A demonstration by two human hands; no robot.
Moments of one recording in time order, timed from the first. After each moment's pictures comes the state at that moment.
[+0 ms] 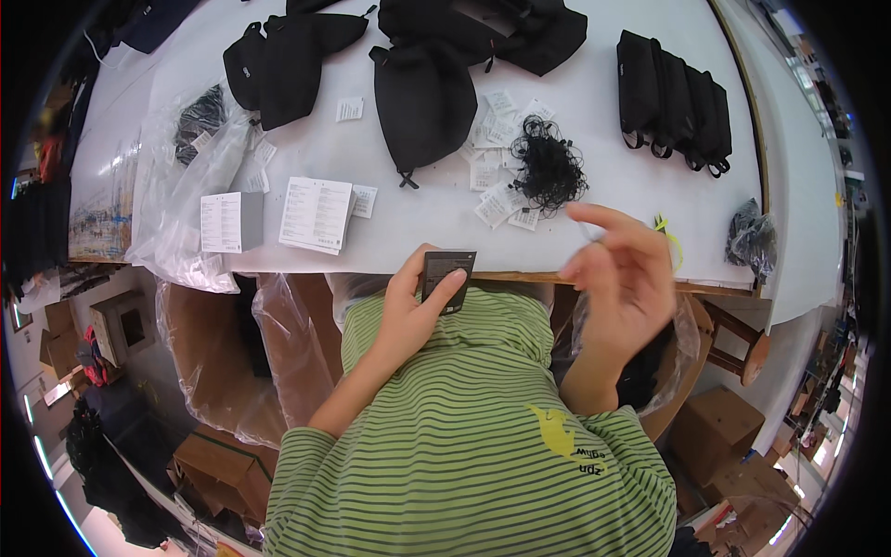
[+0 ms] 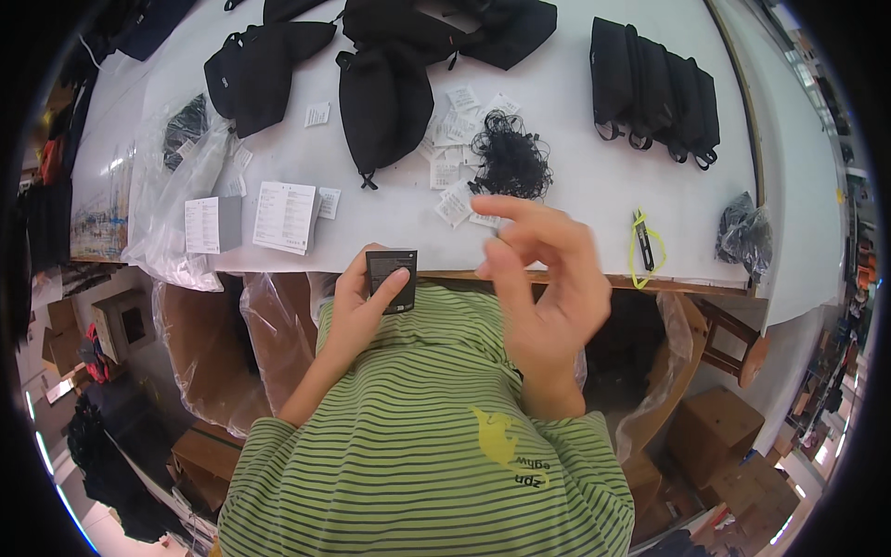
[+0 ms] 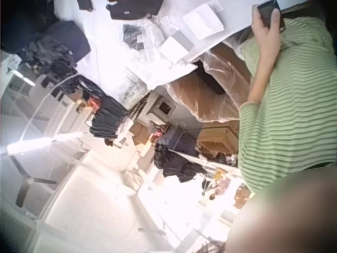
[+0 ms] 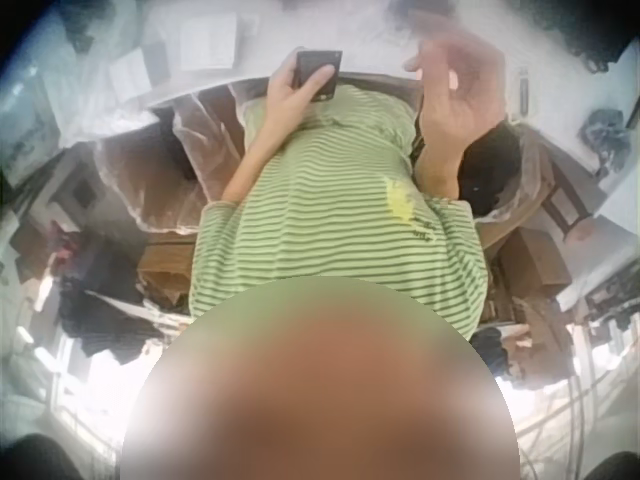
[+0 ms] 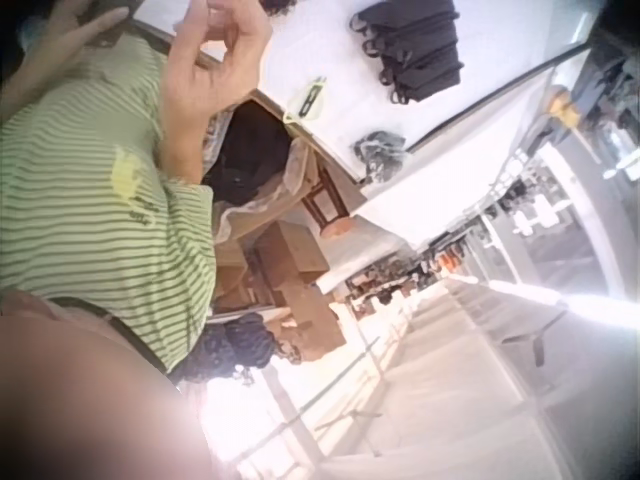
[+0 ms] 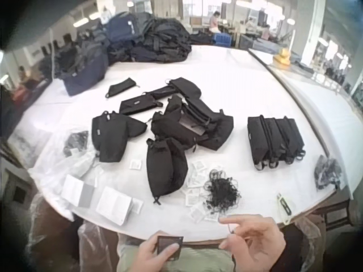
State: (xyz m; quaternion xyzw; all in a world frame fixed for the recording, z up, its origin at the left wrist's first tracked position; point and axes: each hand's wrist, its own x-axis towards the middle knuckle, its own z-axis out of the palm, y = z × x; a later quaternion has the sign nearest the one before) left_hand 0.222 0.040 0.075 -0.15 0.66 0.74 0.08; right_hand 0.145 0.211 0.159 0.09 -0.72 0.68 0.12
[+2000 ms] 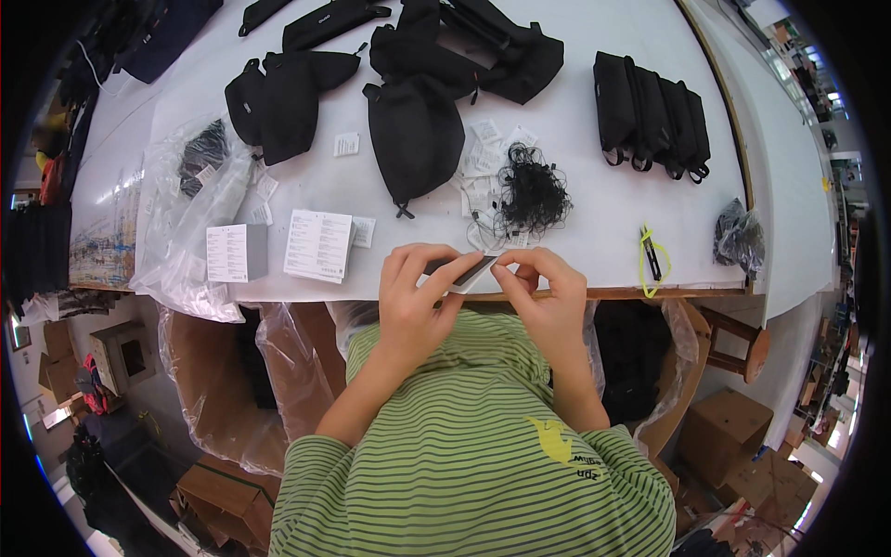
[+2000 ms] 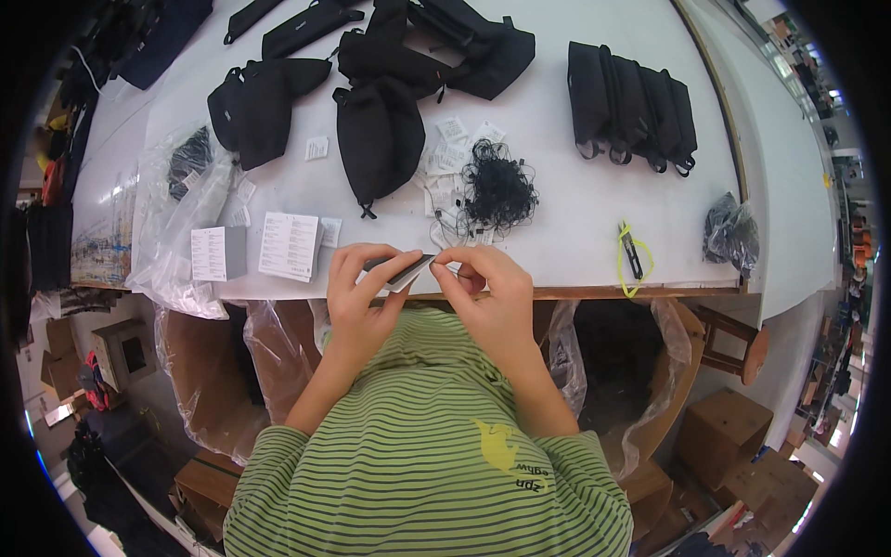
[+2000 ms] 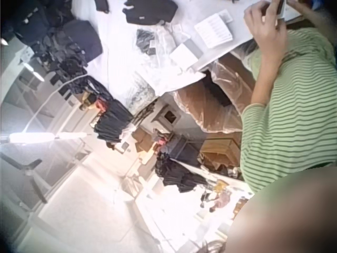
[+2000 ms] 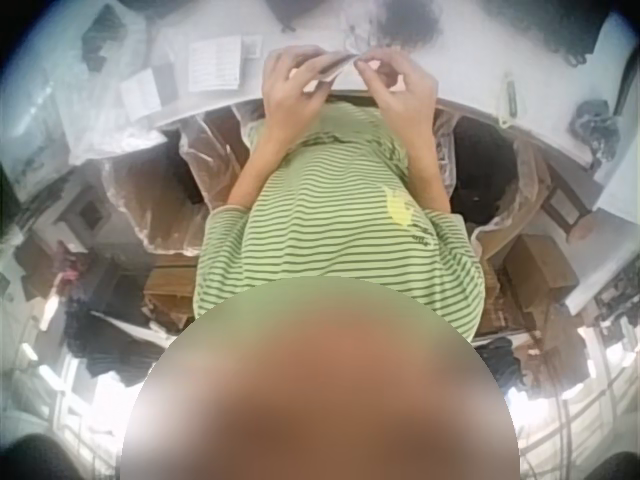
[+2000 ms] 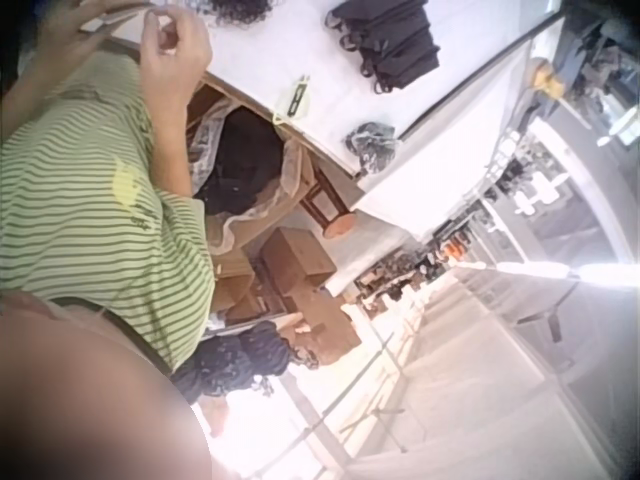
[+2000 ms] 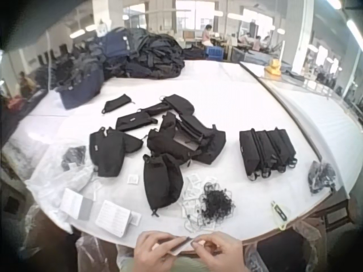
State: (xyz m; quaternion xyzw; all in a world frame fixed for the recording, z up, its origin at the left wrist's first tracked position) left_hand 0.188 0.041 0.102 0.09 0.89 0.39 -0.23; right_hand 0.158 0.207 0.115 0.10 -0.82 0.57 0.00
